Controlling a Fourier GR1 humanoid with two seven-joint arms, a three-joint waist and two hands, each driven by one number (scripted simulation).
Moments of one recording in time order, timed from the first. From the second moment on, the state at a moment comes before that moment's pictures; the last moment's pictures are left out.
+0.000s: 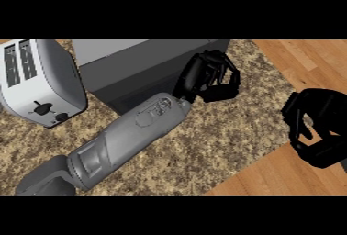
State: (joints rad) left arm -1.13 0.06 -0.85 -0.77 0.71 0.59 -0.32; right arm -0.35 -0.65 0.19 -1.54 -0.48 0.65 -0.47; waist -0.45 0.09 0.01
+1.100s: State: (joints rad) left arm -1.09 0.00 -0.68 -0.86 0.96 0.59 -0.29; right arm -0.24 -0.66 0.34 -1.71 -0.52 0.69 -0.36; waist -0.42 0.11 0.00
